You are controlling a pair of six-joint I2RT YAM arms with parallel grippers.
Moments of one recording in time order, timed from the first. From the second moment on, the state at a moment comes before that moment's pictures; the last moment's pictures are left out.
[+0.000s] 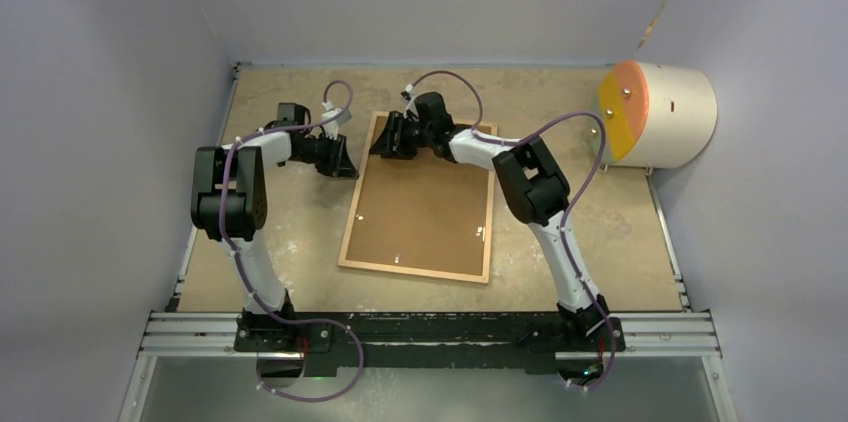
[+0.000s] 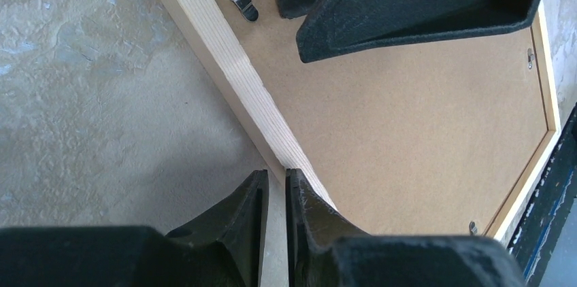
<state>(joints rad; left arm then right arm) 0.00 1.95 1.18 -0.37 0.82 0.29 0.59 2.39 1.73 0.09 -0.54 0.78</state>
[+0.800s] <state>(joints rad) 0.01 1.95 1.18 -0.36 0.83 0.30 0.61 2.45 1.81 0.09 -0.52 0.80</state>
